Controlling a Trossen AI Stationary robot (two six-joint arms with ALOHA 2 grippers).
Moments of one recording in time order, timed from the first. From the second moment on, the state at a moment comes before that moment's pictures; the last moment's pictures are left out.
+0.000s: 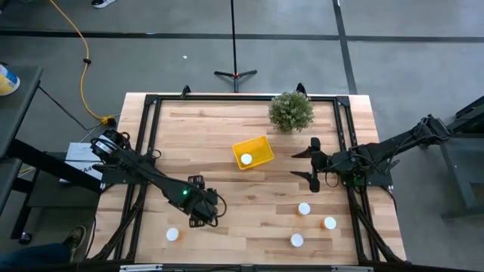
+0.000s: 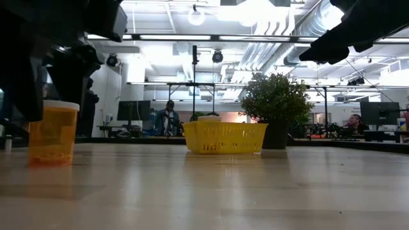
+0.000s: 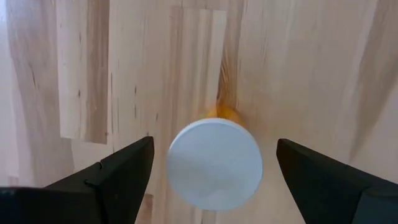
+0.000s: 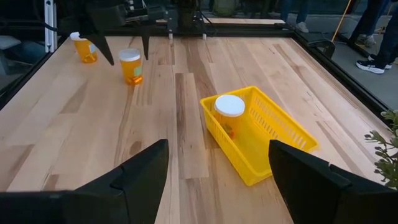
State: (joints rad) left arm -0.54 1.70 1.15 -0.91 -0.21 -0.63; right arm 0.33 0.75 0.39 -0.03 0.42 0.15
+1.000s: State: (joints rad) left arm -0.54 1.70 1.15 -0.91 -0.17 -0.55; right arm 0.33 0.75 0.39 -0.03 0.42 0.15
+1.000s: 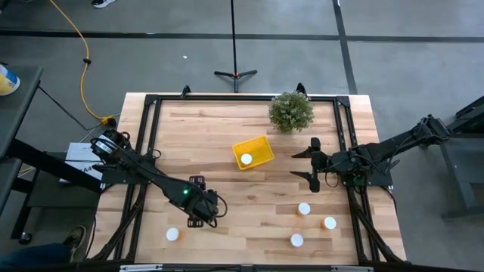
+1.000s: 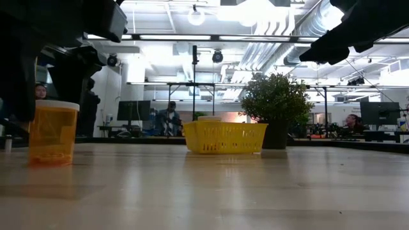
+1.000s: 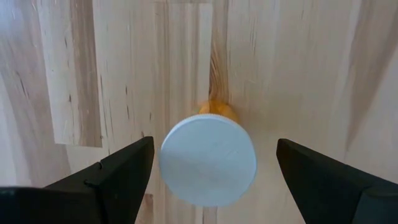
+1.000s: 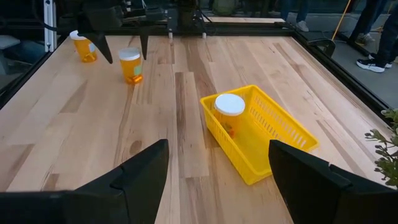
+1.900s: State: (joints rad) left arm -0.54 1.74 1.15 -0.90 -0.20 -0.48; right arm 0.33 0.75 0.39 -0.05 0.42 0.16
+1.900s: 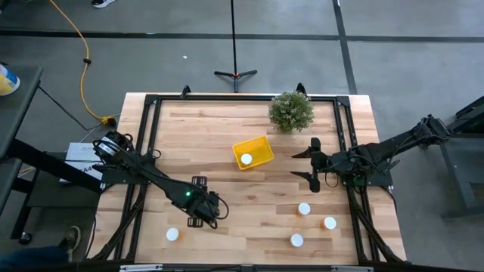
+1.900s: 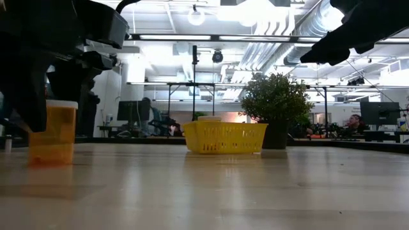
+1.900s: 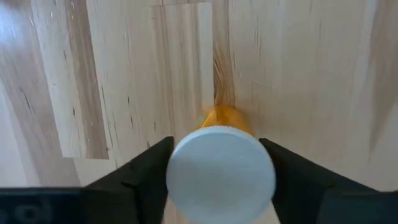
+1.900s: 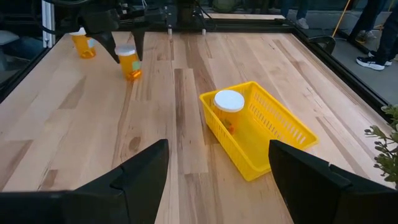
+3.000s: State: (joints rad) left arm -0.39 1.74 1.17 -0.92 -0.11 -0.36; right arm 0.33 0.75 0.39 -0.05 0.42 0.16
